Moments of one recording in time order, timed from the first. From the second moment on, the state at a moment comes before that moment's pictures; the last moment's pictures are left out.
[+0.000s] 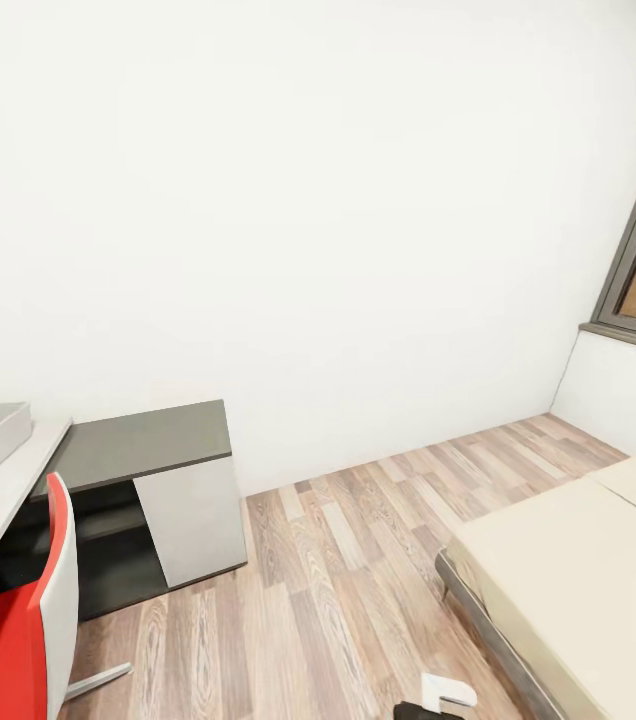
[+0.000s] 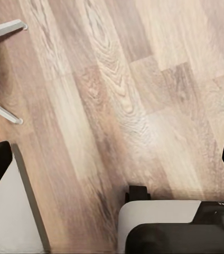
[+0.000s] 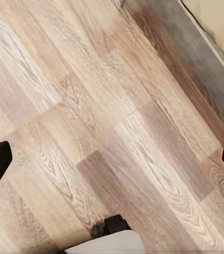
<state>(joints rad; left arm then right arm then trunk) -0.34 0.07 0.05 -0.07 -0.05 -0.13 0.02 -0.42 0.13 0.59 -0.21 -0.68 -0.06 -0.54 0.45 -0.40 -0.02</state>
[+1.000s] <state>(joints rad) -0.19 0.09 0.05 -0.06 -0.05 -0.13 0.02 -0.32 0.11 0.58 -0.07 -0.68 -0.07 -0.40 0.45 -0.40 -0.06</state>
